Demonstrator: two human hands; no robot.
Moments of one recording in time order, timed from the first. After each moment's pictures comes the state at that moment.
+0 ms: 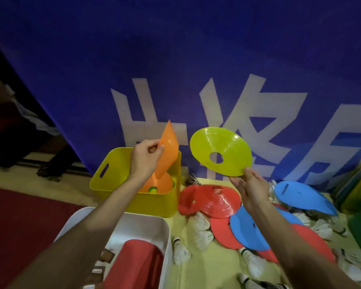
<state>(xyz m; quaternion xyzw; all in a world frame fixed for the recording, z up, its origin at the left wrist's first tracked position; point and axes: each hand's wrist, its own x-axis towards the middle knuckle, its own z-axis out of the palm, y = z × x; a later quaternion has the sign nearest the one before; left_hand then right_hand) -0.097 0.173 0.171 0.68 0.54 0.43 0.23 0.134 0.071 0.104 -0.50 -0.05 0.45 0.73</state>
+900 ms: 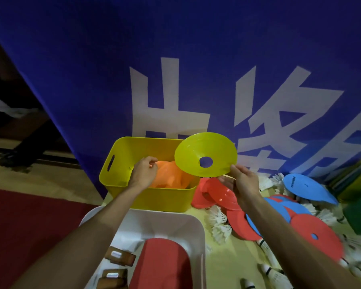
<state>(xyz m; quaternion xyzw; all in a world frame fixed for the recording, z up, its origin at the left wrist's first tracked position) -0.205 0.256 0.058 0.73 0.58 0.23 0.29 0.027 0.117 0.089 -0.59 -0.12 0.44 0.67</state>
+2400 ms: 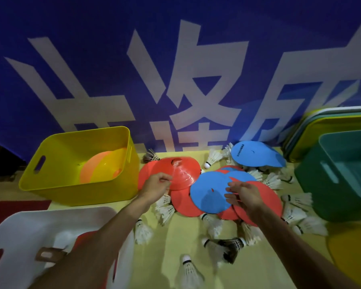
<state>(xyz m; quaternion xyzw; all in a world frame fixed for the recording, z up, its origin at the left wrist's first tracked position) 0.013 0.113 0.014 0.66 0.55 0.10 0.49 0.236 -0.026 -0.010 -0.69 -0.06 0.49 0.53</state>
